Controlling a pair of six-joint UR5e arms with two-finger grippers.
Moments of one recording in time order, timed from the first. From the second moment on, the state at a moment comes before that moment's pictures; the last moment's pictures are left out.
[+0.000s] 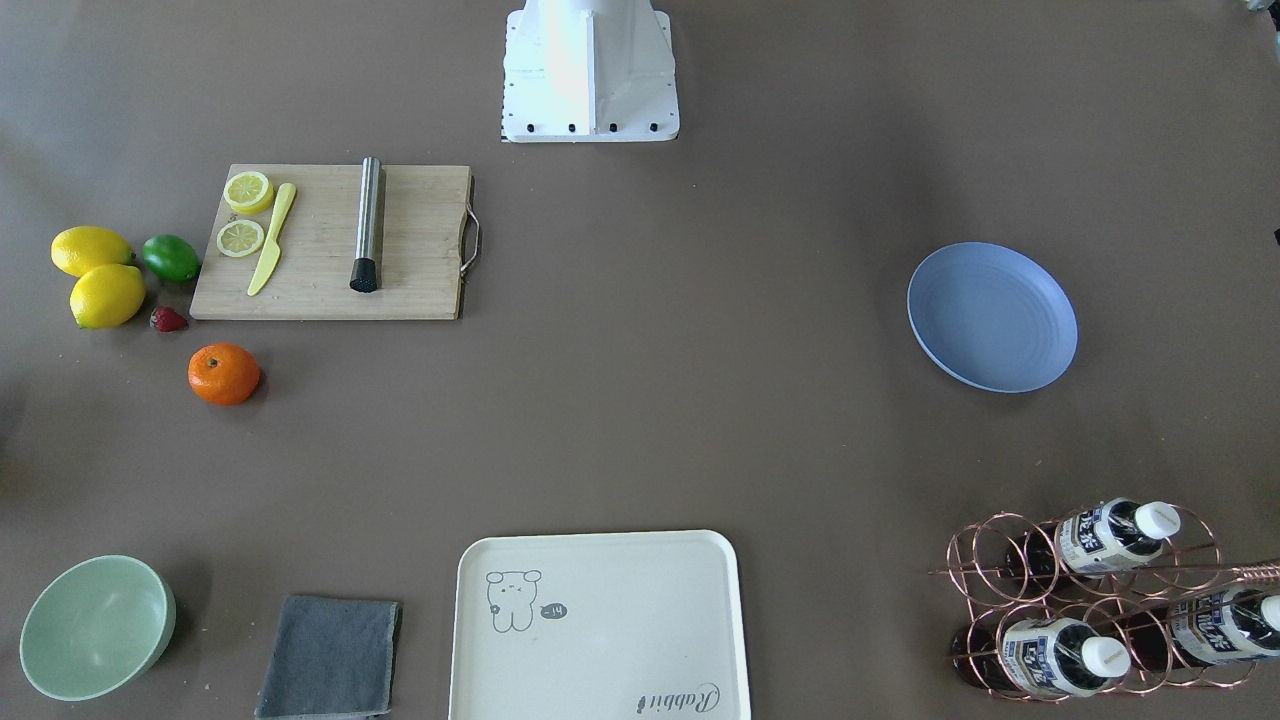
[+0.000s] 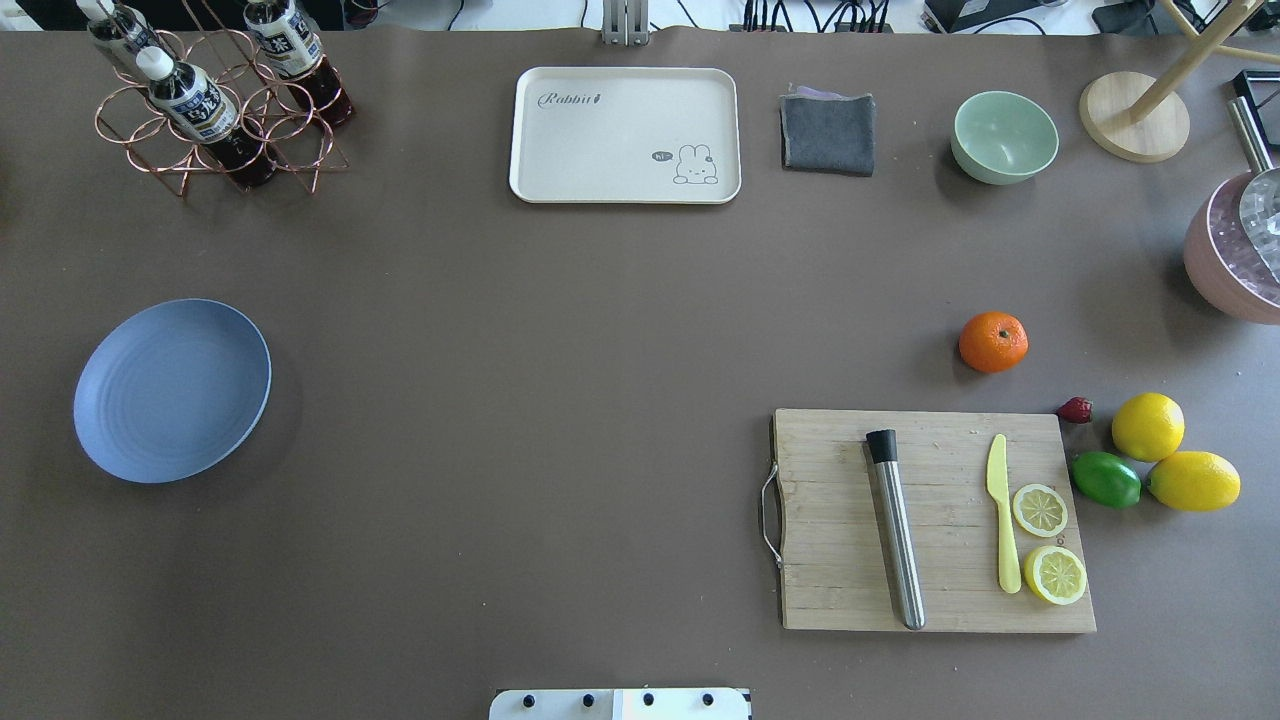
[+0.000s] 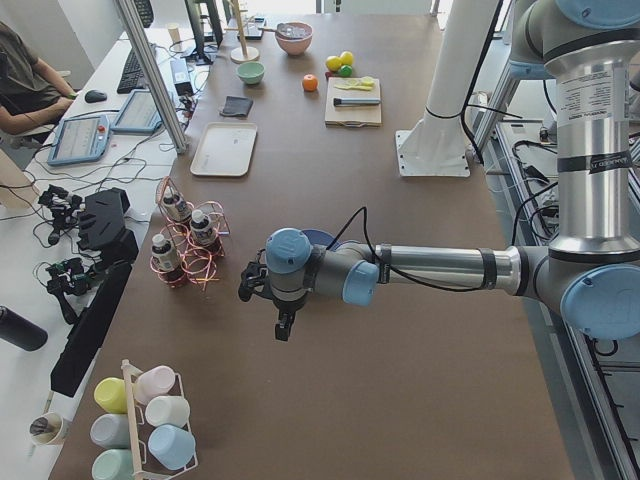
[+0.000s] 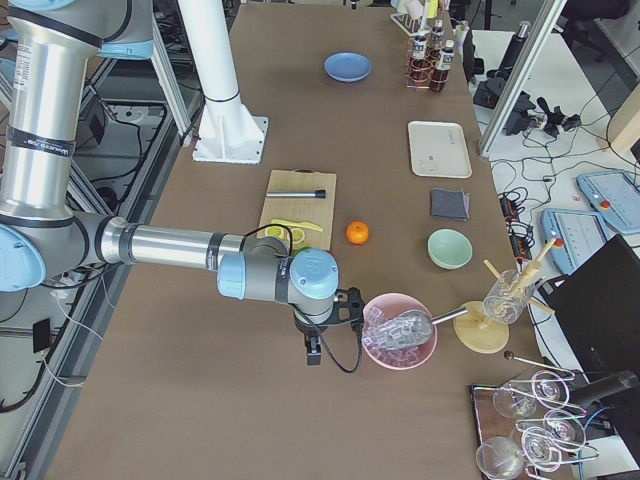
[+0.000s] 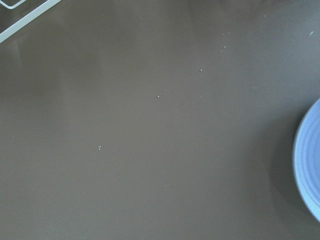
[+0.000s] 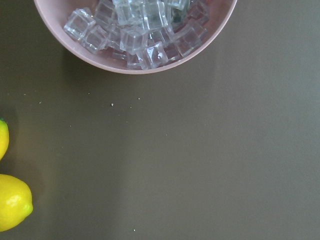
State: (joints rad) left arm -1.41 -1.45 -1.68 -1.88 -2.38 -0.15; right arm 1.58 -1.82 1.75 -1.55 2.34 -0.17
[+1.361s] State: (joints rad) left arm -1.05 -1.51 -1.51 -2.33 -2.24 -0.63; right arm 1.58 -1.83 1.75 -1.55 2.36 -0.19
